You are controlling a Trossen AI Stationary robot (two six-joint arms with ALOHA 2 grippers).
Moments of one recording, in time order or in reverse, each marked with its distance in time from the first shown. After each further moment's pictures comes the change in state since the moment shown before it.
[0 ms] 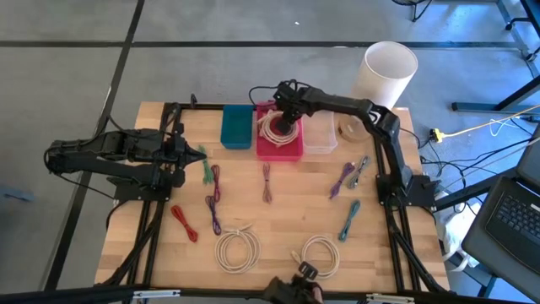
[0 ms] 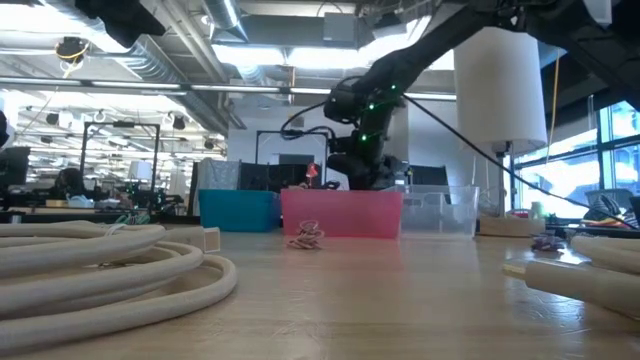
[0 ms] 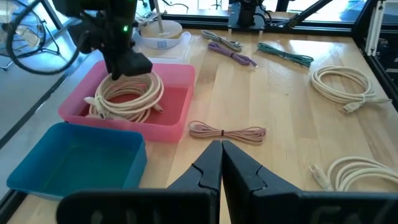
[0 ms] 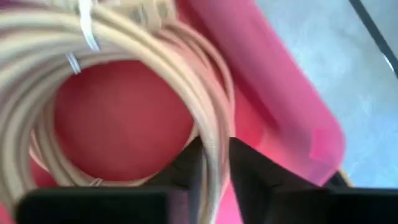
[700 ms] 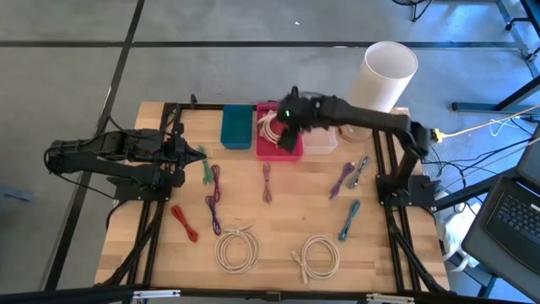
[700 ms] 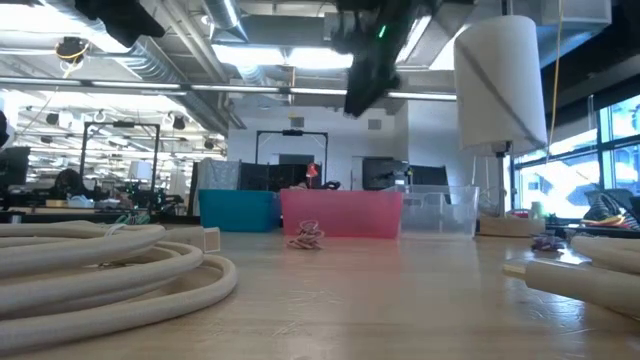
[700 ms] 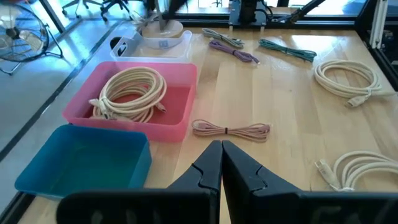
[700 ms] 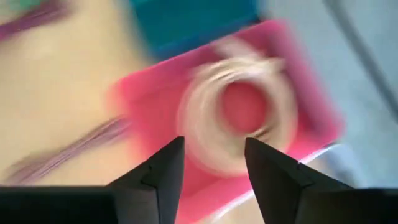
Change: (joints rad) left arm 0.000 0.000 0.000 -0.007 -0.007 0.028; right arm 0.324 -0.352 0.000 -0.233 -0.032 0.079
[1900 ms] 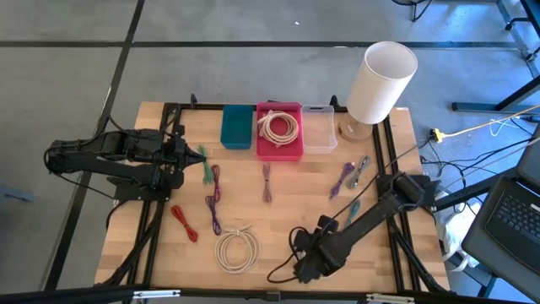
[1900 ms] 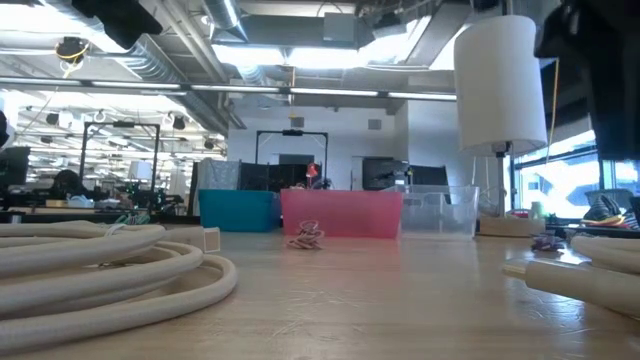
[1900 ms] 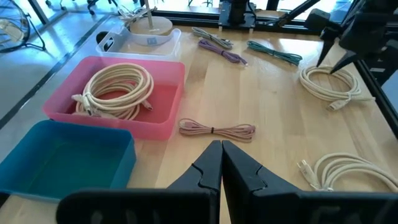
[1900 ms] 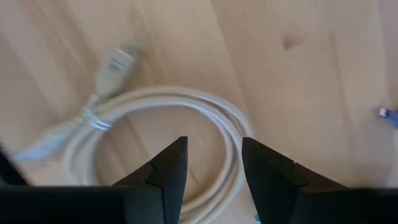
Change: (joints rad) left arm 0.000 0.000 0.000 0.000 0.050 -0.044; right arm 0.896 0.312 -0.001 -0.297 -0.005 0.965
